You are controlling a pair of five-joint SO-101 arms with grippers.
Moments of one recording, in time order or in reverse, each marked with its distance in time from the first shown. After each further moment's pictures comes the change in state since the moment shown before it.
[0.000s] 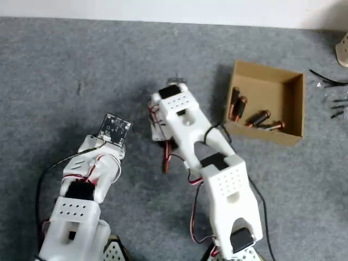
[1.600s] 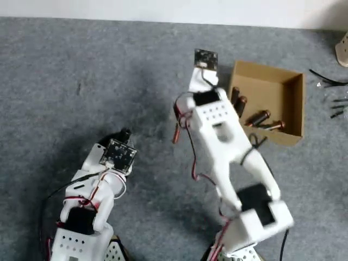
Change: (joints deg) left arm 7.4 -39.8 11.3 15.9 1.5; right arm 4.8 -41.4 36.1 -32.4 6.4
